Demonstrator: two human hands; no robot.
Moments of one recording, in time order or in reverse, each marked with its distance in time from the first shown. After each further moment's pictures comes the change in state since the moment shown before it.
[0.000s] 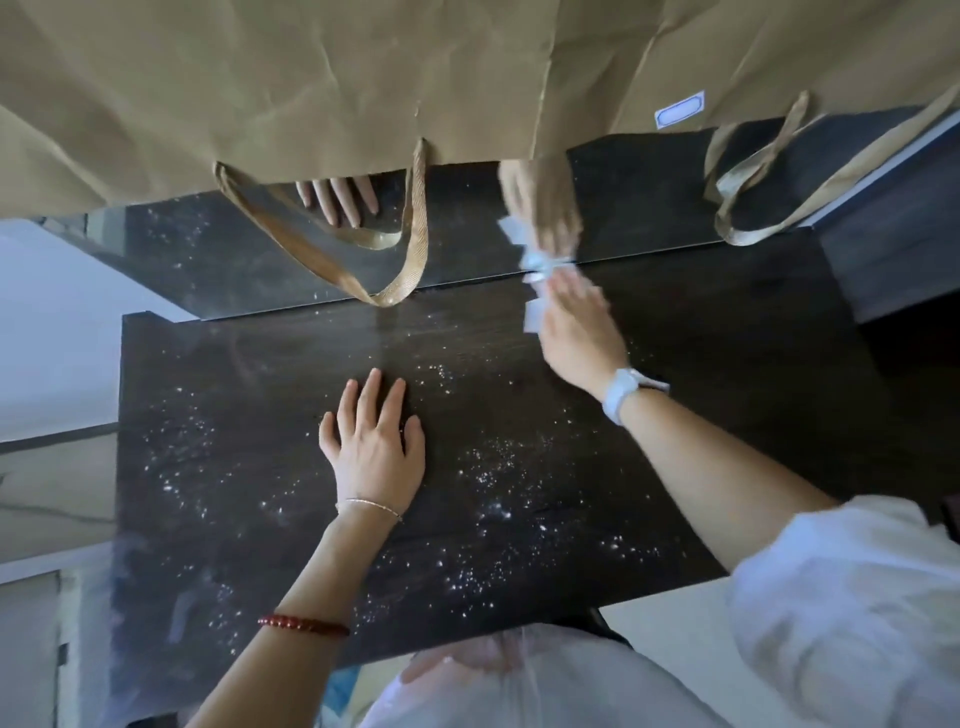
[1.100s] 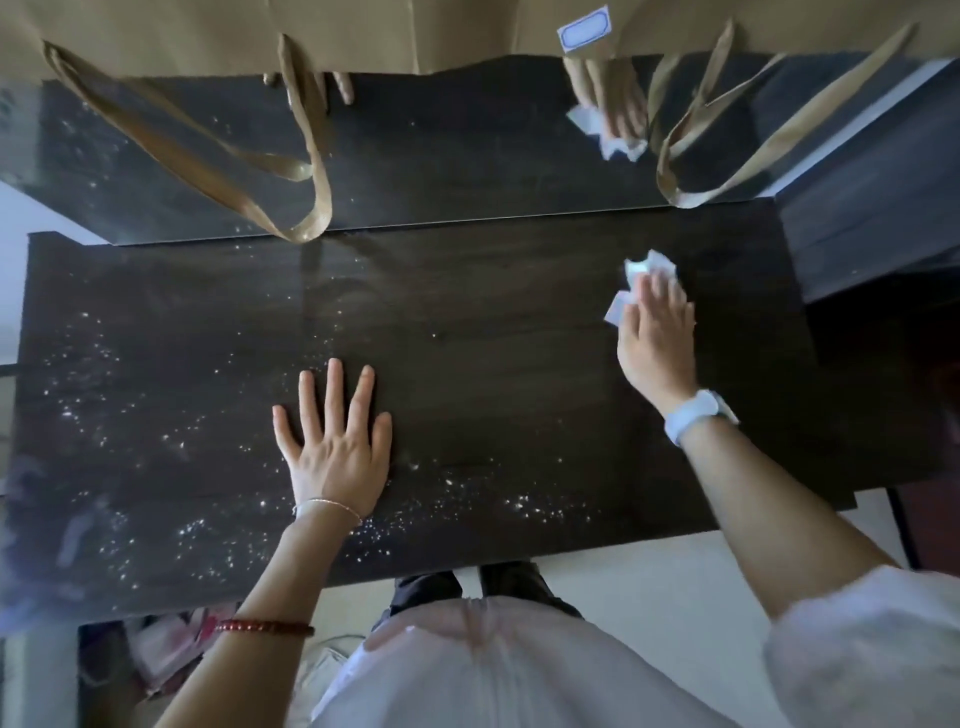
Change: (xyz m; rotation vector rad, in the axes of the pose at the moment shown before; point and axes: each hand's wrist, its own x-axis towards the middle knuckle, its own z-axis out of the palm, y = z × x) left_hand -0.059 0.033 0.042 0.178 -0.064 -0.083; right_hand -0.071 0.117 -0.035 -0.022 0.045 0.251
